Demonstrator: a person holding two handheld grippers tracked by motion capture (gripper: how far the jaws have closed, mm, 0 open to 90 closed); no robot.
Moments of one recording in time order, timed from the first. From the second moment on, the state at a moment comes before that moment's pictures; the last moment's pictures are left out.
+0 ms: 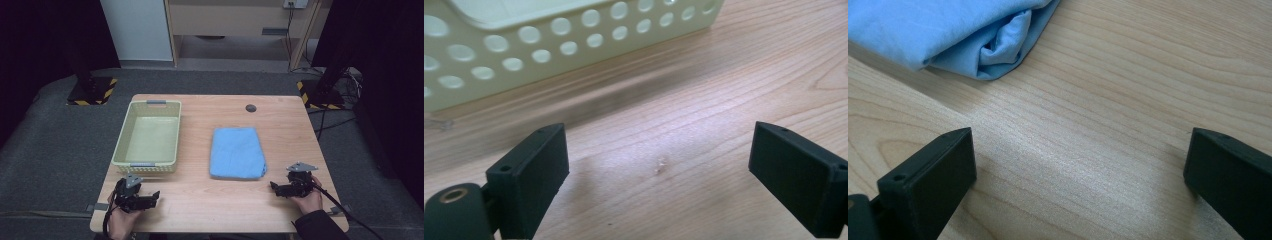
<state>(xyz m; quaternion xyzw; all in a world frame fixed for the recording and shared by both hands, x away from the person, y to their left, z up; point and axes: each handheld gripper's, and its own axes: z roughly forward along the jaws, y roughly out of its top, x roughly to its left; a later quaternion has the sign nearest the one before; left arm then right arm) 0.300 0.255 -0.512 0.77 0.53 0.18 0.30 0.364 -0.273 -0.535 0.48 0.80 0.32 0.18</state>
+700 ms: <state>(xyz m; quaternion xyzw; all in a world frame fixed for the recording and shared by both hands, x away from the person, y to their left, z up) 0.303 0.238 -0.496 0.78 0.50 0.18 0.33 0.364 -0.274 -0.538 0.47 0.79 0.33 0.19</state>
